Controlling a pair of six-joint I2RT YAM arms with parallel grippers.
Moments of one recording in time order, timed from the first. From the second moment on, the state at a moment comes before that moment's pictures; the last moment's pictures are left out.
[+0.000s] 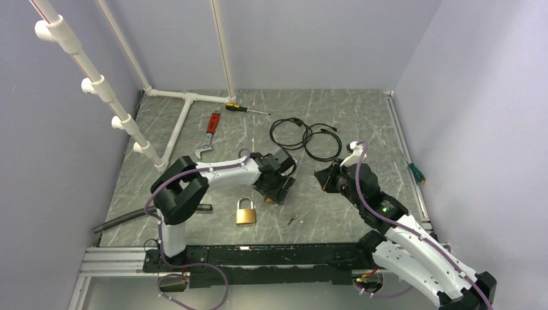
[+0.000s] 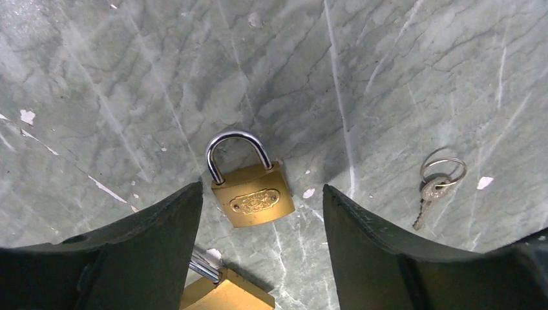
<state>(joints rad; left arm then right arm) -0.93 1.87 1.25 -0.60 -0.02 -0.33 0.63 0.65 0.56 -0.31 0.15 0.65</state>
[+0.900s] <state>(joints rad) -0.96 1.92 1.31 -0.68 -0.21 -0.62 0.63 0.55 0.49 -0.31 0.13 0.65</state>
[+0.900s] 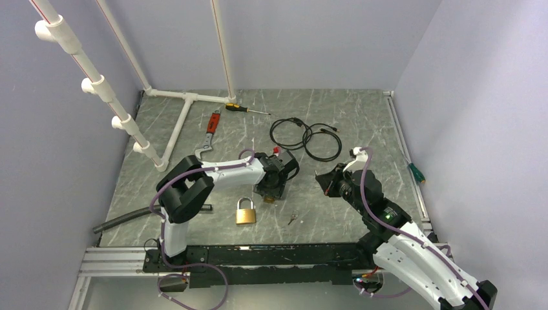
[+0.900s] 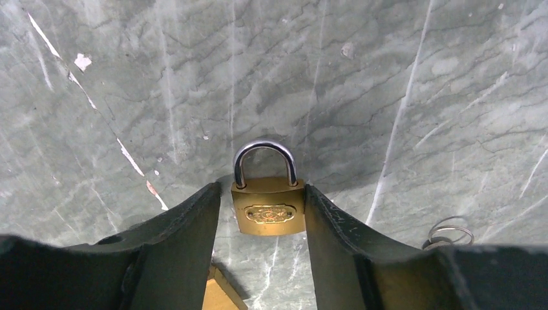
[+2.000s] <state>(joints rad) -0.57 1.63 1.26 -0.56 0.08 -0.75 0.63 0.75 0.46 -0.09 0.02 0.75</state>
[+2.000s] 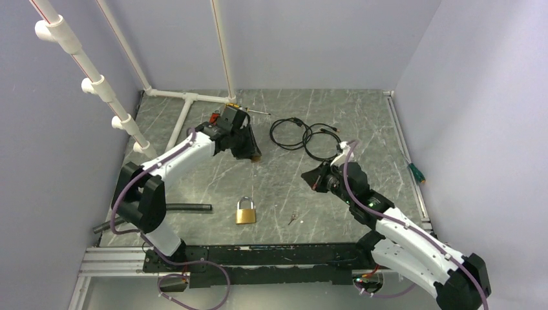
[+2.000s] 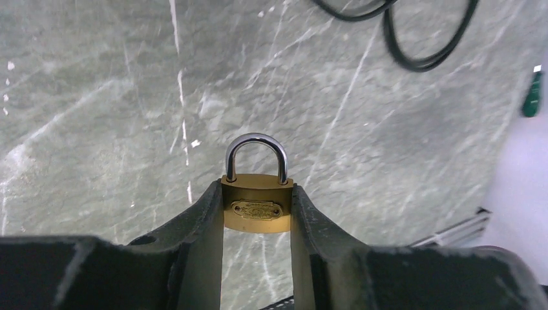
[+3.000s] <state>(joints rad) -0.39 1.69 1.29 -0.47 0.55 -0.94 0.83 1.29 0.71 0.21 0.05 0.79</state>
